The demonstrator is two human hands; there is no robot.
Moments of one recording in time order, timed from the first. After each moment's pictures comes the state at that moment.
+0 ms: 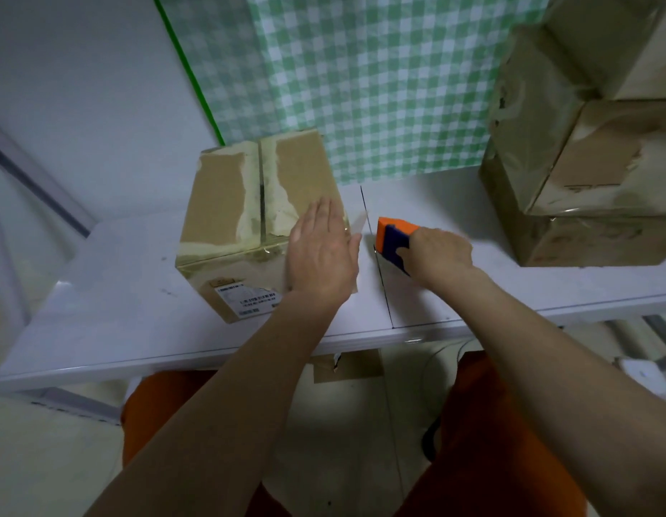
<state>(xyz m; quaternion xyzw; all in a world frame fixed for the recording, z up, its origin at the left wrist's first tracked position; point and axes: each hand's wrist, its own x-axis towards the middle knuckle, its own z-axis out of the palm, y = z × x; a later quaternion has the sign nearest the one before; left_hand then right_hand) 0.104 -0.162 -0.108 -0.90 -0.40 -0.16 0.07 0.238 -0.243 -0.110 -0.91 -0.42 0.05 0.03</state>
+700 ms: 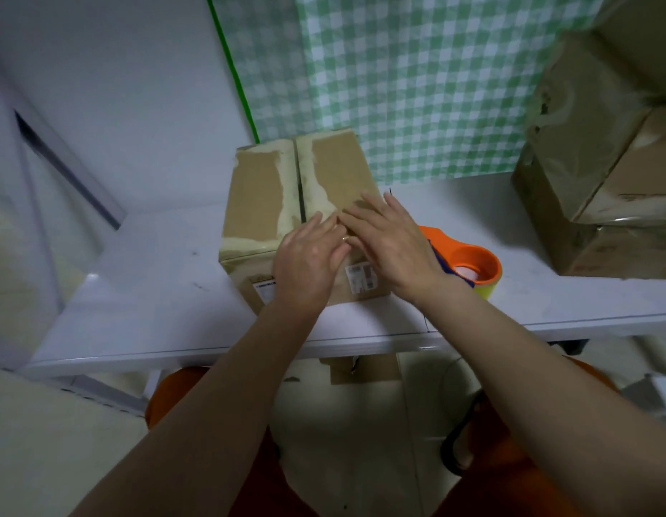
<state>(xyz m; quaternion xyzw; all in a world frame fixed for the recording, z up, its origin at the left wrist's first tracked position) 0.037 -0.112 -0.124 -0.90 -0.28 -0.34 0.03 0.176 -0.189 -0.116 -0.65 -0.69 -0.18 0.26</state>
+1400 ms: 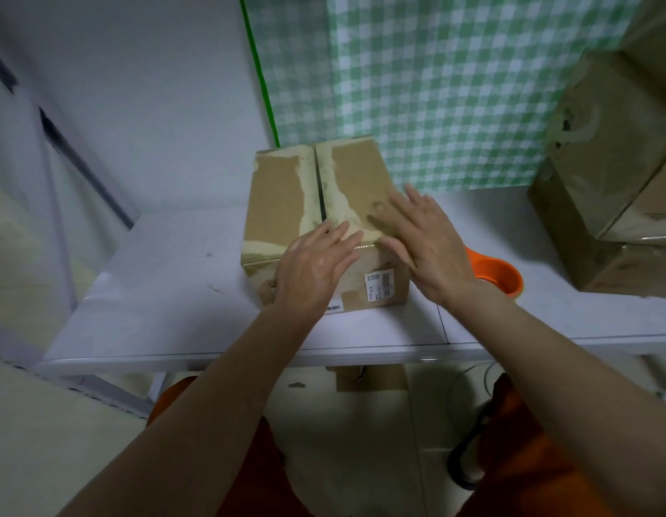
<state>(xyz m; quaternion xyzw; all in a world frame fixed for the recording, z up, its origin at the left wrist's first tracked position) 0.012 -0.086 -0.125 -0.90 -0.22 -0.36 0.04 0.183 -0.189 -0.113 -0.69 -0.64 -0.16 0.29</state>
